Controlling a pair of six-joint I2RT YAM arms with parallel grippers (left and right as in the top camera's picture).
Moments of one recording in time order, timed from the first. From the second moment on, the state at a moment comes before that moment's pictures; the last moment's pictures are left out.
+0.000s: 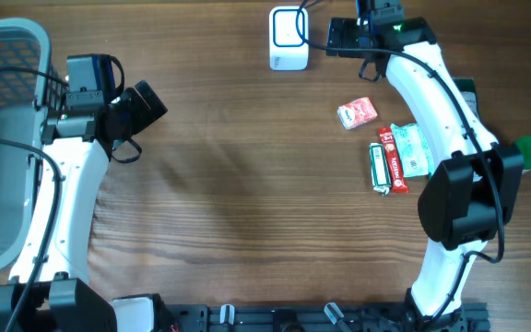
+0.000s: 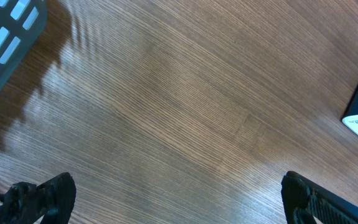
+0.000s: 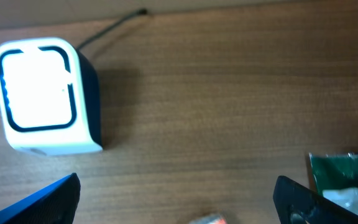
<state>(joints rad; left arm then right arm) 0.07 1.48 1.22 -0.76 0.00 -0.55 0.24 2.06 1.86 -0.71 0.19 0.25</state>
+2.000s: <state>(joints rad) 0.07 1.48 1.22 -0.76 0.00 -0.55 0.24 0.91 1.85 -0.94 0.18 0.26</state>
